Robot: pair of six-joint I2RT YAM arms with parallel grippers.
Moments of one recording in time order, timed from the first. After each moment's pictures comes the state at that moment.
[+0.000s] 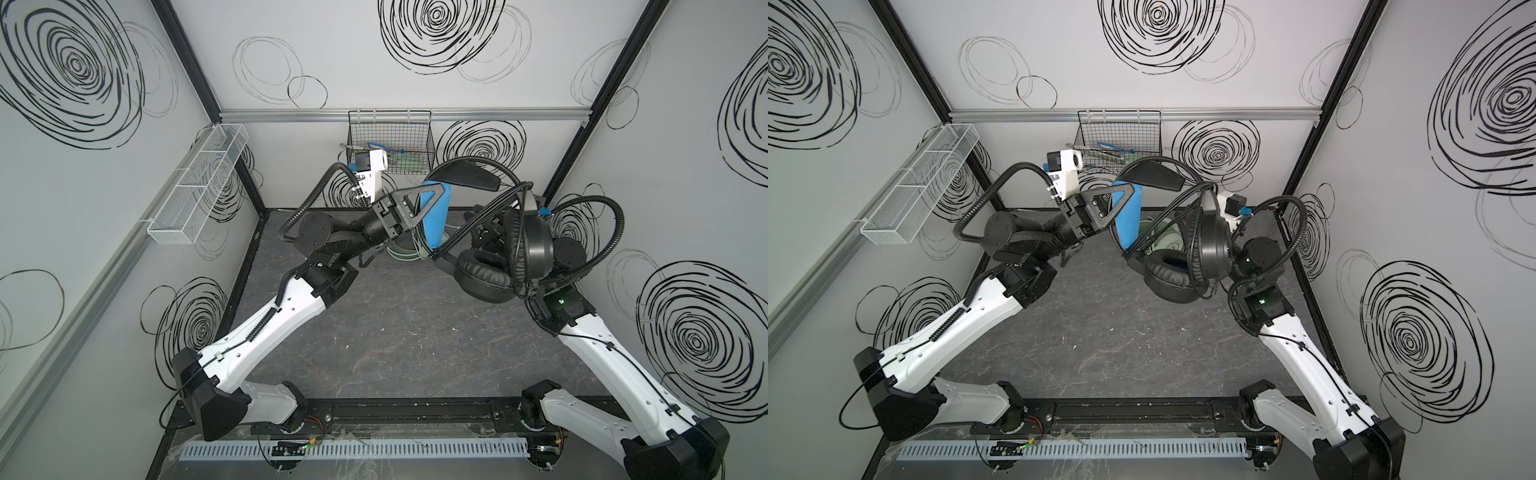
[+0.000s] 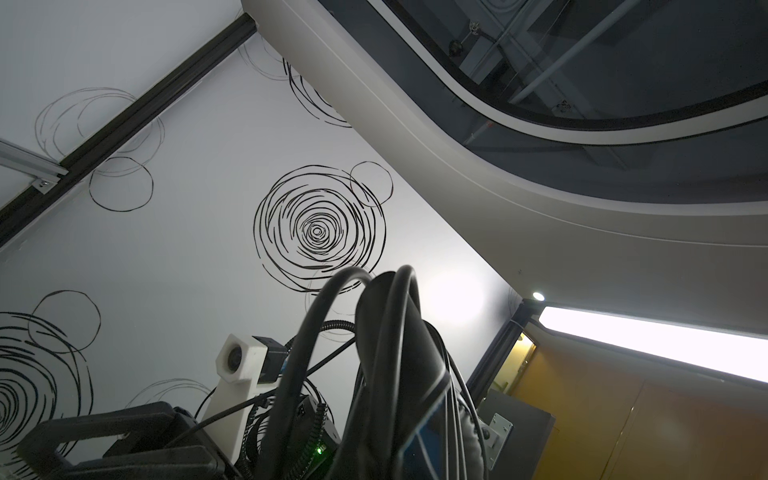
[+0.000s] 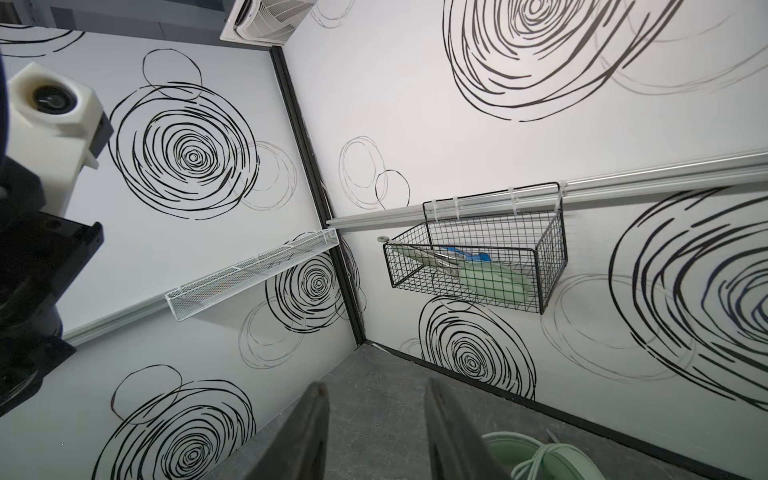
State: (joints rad) left arm -0.71 1.35 1.41 0.62 0.53 -1.20; right arm 0.42 0.99 0.93 0.36 -0.34 0.37
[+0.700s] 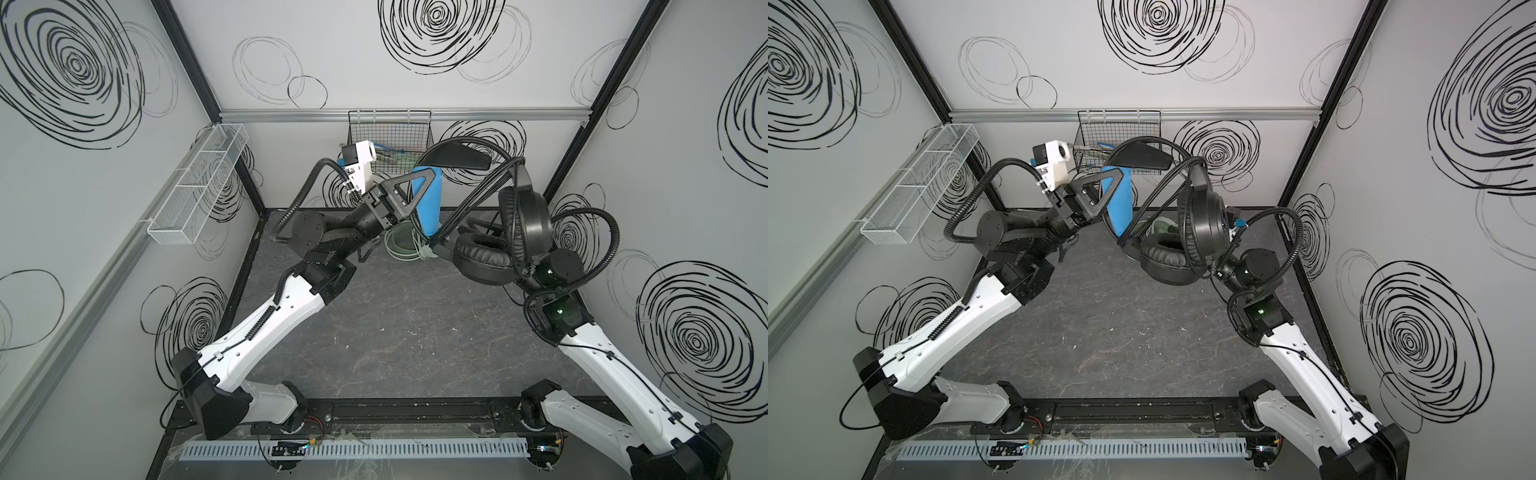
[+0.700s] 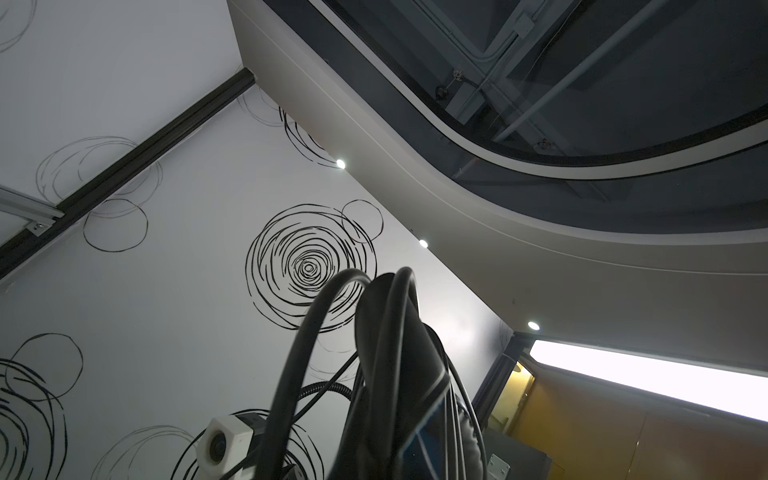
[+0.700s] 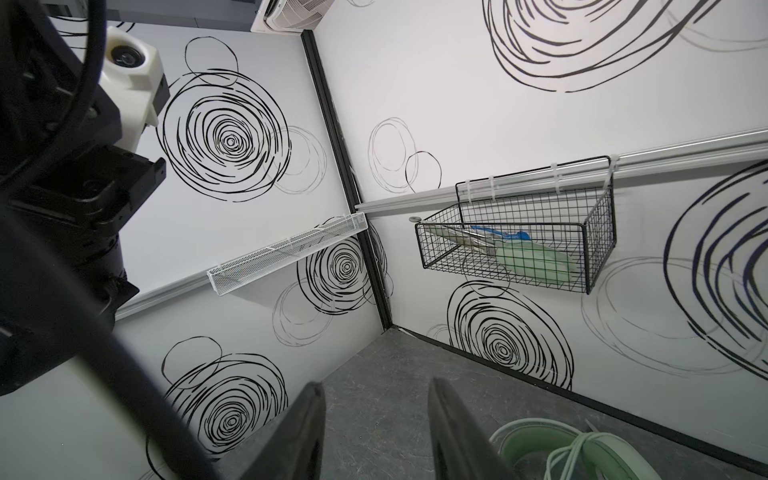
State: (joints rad) left arm -0.68 1.35 1.43 0.67 0.45 -1.24; right arm 0.47 0.93 0.84 0.37 -0.38 0.38
